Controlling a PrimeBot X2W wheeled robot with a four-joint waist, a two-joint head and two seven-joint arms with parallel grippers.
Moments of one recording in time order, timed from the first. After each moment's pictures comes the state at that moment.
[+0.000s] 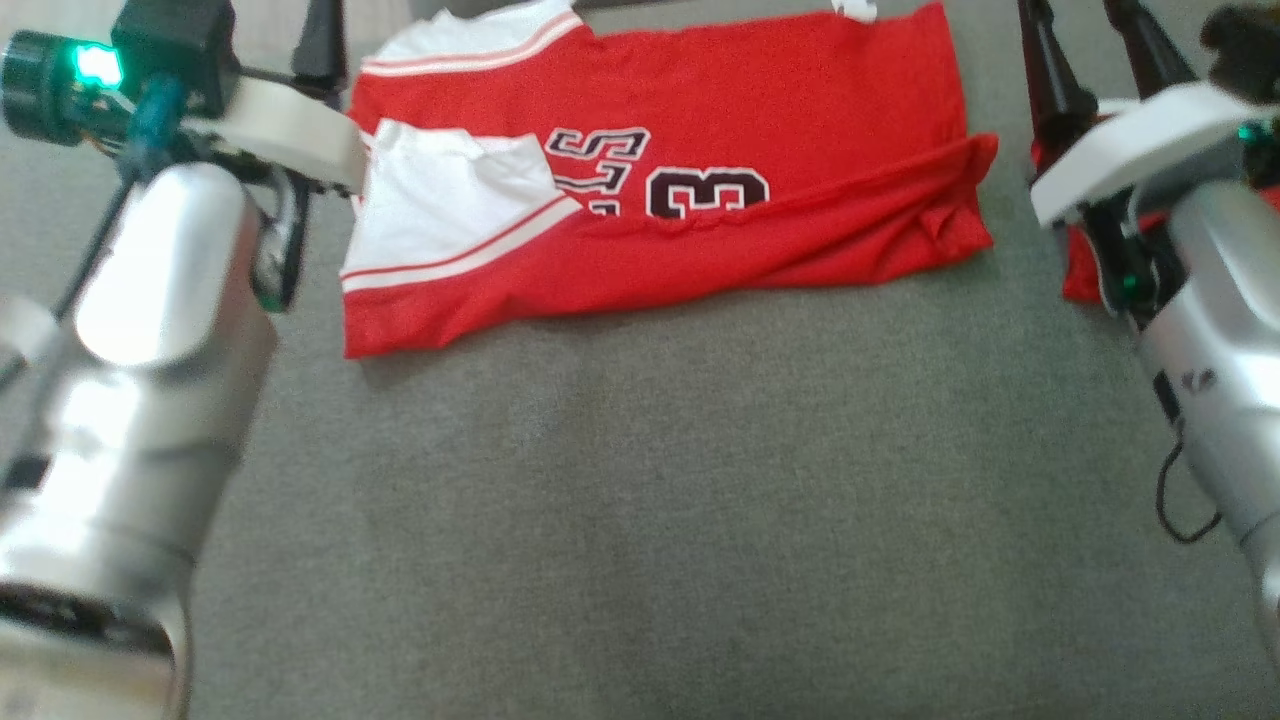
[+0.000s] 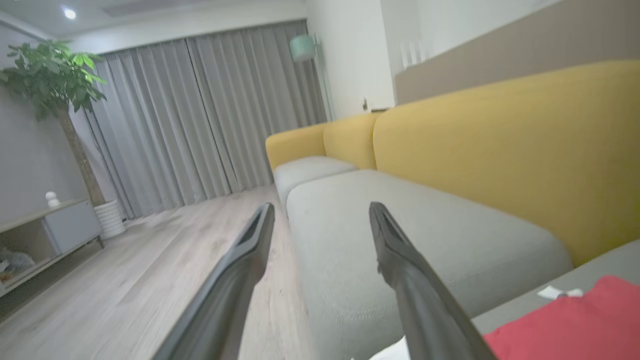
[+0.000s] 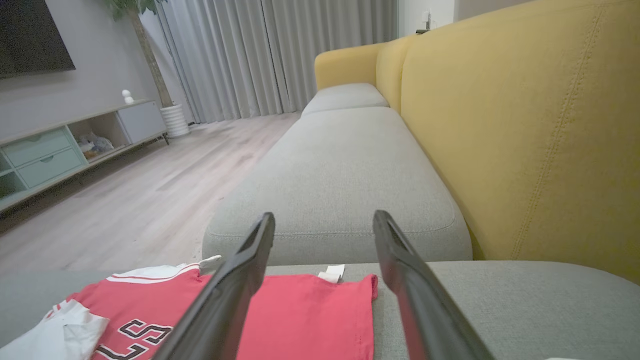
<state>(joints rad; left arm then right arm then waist) -1.04 0.26 -0.55 0.82 -0.37 0.08 -0.25 -0.98 -0.33 0.59 0.93 0.72 0.13 -0.24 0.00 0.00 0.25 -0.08</state>
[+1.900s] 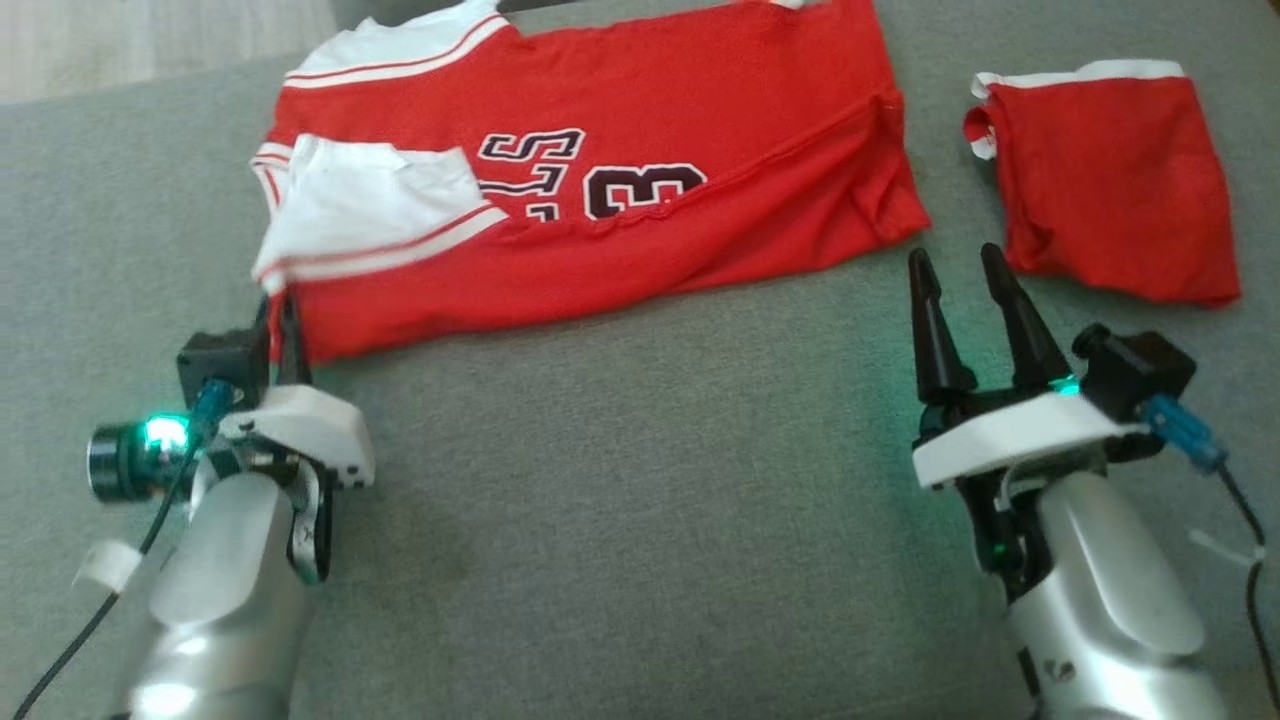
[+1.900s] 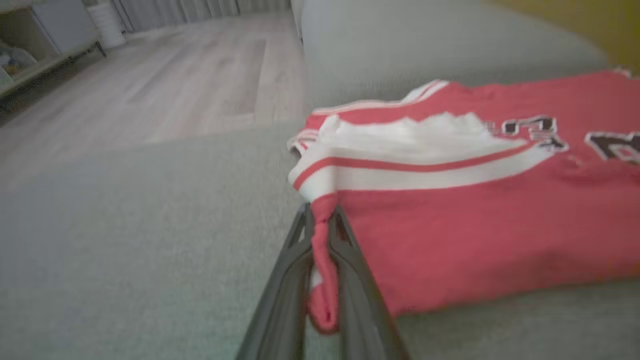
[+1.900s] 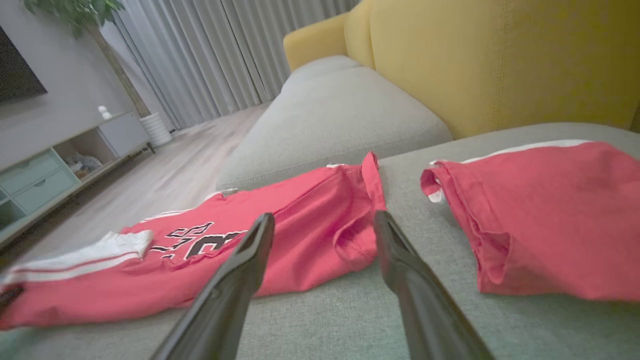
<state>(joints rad) -0.54 0.19 -0.26 0.78 -0.29 0.16 -0.09 -0.33 -0.06 0.17 0.40 0.35 0.13 -0.22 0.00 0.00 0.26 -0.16</state>
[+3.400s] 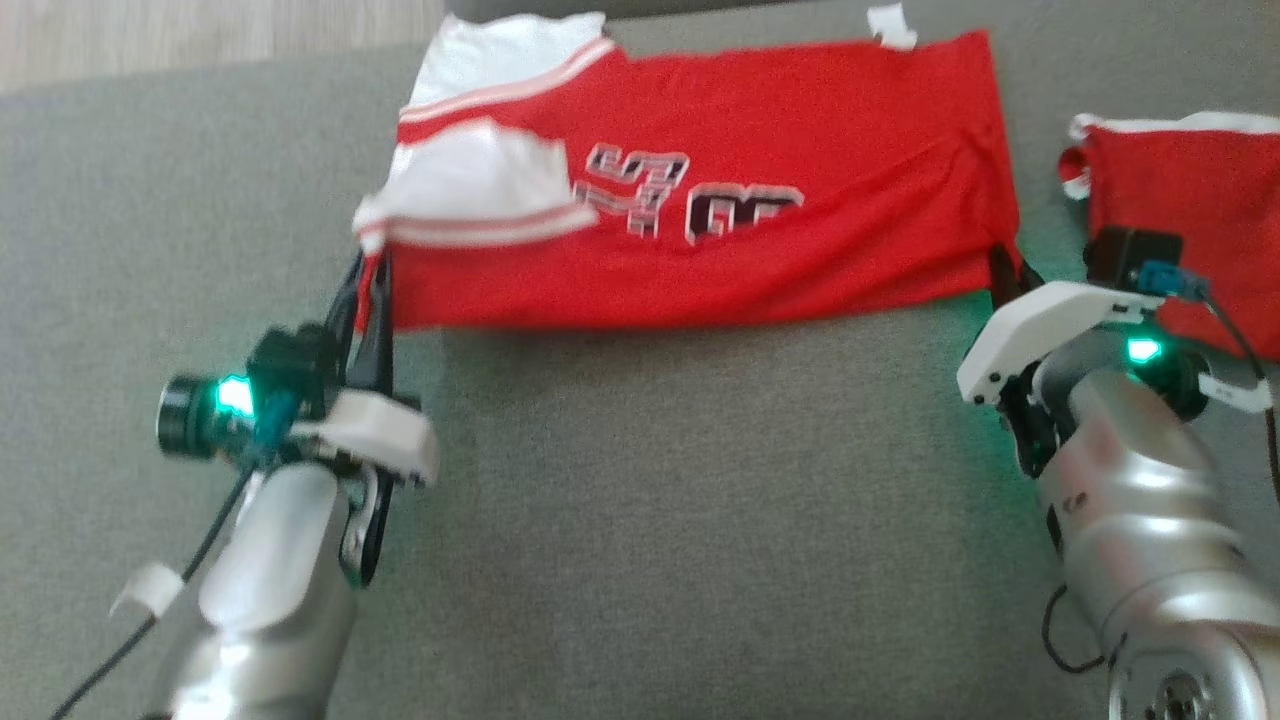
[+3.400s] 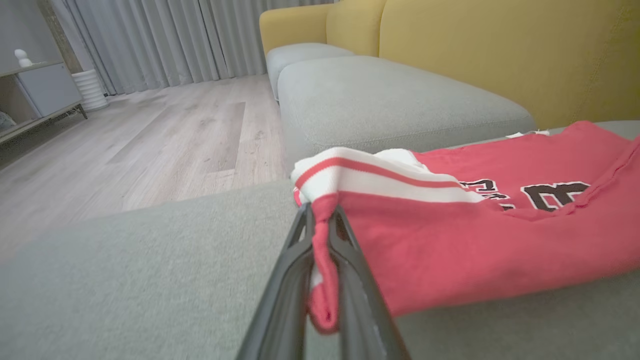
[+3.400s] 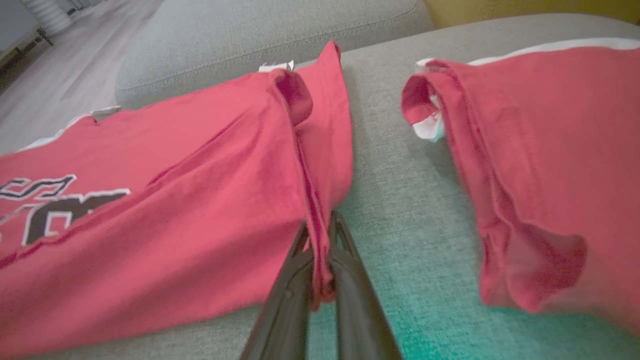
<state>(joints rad) -0.54 0.16 -0.35 0.64 -0.25 0.07 -0.23 -0.83 -0.06 -0.21 1.28 -0.02 0.13 -0.14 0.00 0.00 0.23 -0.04</state>
